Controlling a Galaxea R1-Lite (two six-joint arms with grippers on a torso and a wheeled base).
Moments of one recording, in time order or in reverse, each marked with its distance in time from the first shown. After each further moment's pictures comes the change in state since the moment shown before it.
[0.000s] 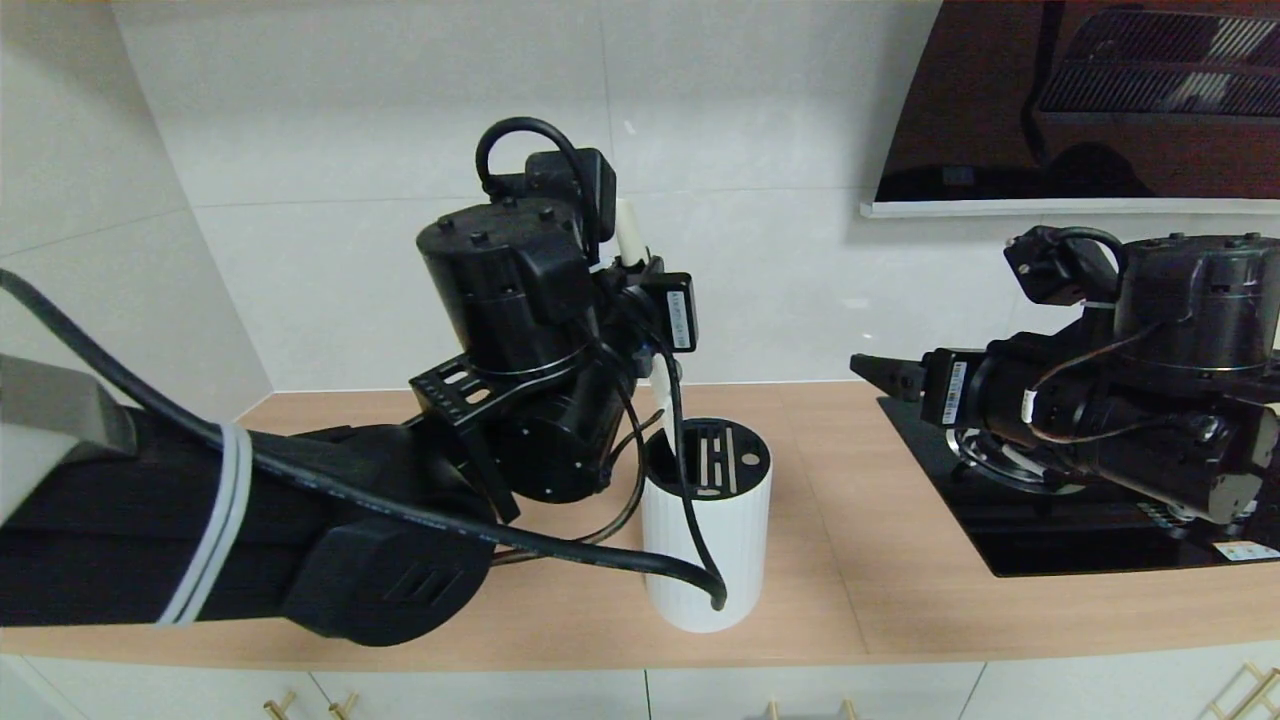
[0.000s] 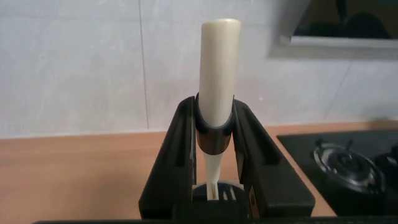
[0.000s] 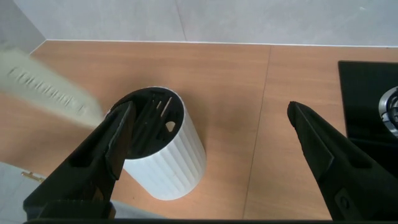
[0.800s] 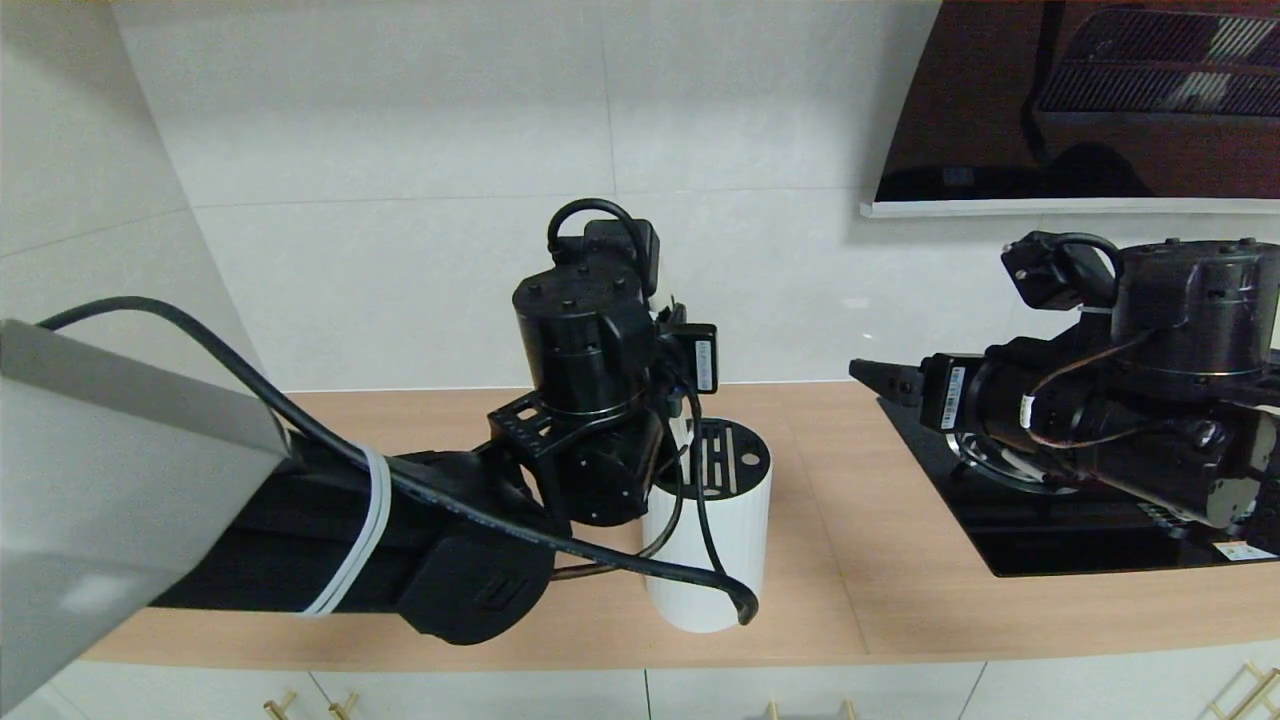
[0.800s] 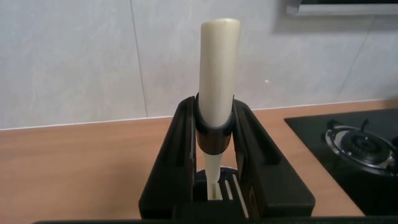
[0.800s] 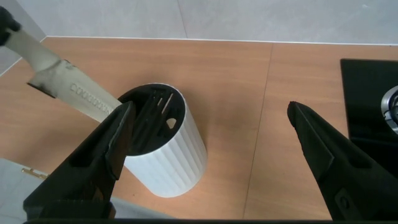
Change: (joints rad) left arm 0.000 0.106 -0.005 -0.024 0.002 -0.005; right arm 0.002 0.002 0.007 0.000 0.000 0.000
